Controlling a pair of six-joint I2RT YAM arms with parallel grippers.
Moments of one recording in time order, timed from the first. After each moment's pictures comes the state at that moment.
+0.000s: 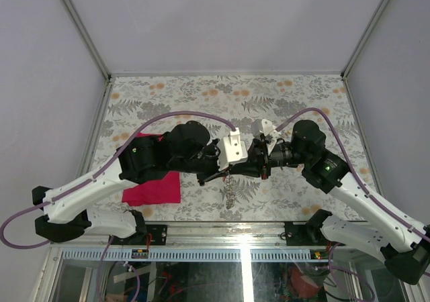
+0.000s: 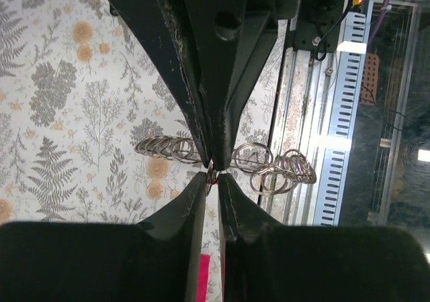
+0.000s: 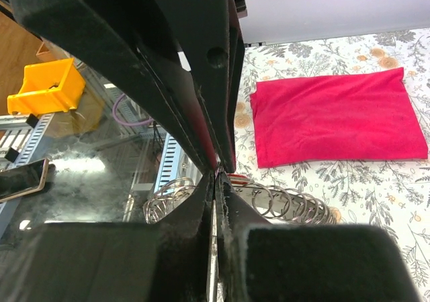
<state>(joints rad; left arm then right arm) -1.15 1.25 1.56 -0.97 0.17 0.21 0.74 0.92 0.91 -0.13 -0.92 0.07</state>
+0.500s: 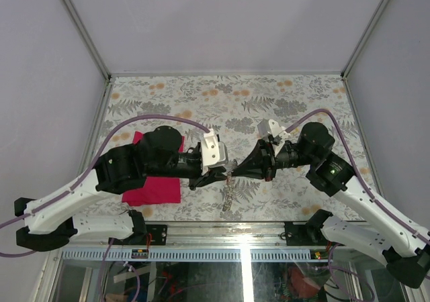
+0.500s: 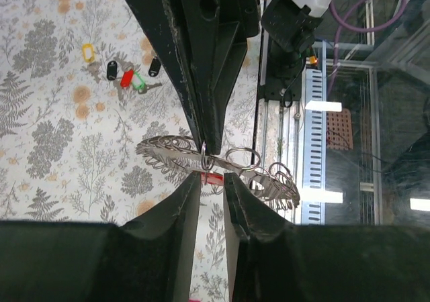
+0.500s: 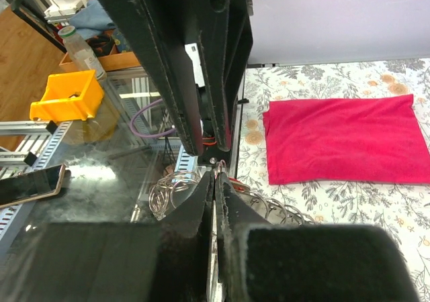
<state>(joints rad) -1.15 1.08 1.43 -0.78 0.27 0.17 0.74 0.88 0.91 -0.08 -0.96 0.13</state>
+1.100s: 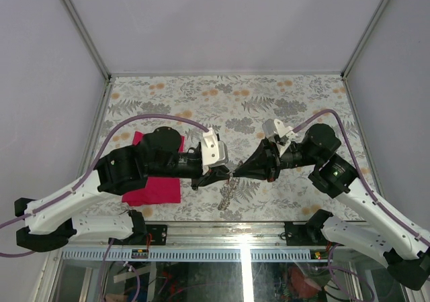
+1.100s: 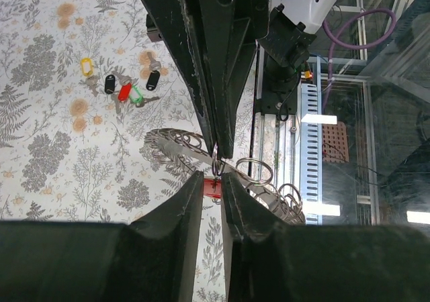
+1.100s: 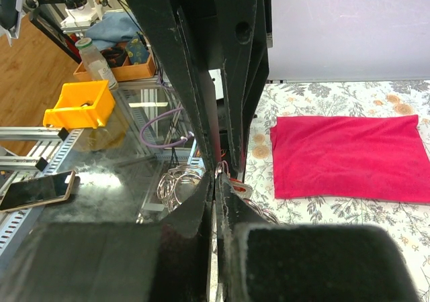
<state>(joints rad) -1.15 1.05 1.37 -0.69 0.29 0.14 0.74 0.85 0.91 0.00 -0.99 0.19</state>
